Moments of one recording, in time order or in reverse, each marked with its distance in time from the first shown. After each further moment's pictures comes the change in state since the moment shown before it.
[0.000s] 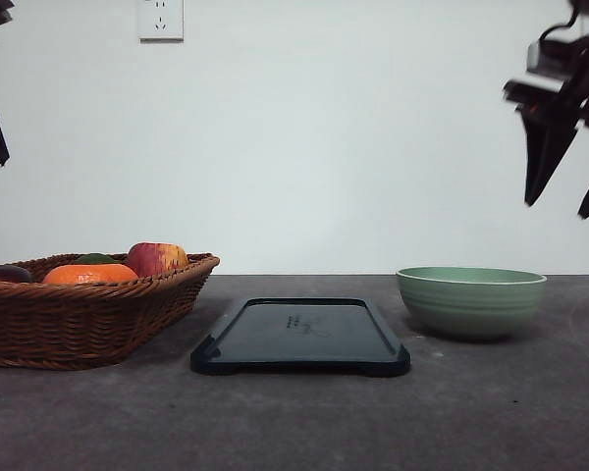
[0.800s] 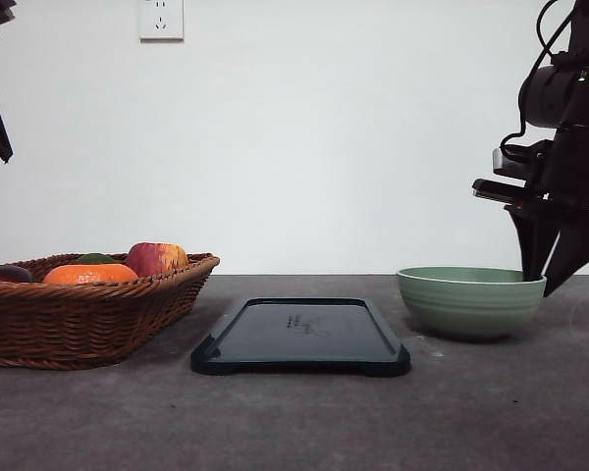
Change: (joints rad) left_arx 0.000 0.000 0.000 0.019 0.000 -0.005; right_arx 0.000 0.301 0.124 -0.034 -0.005 -0.009
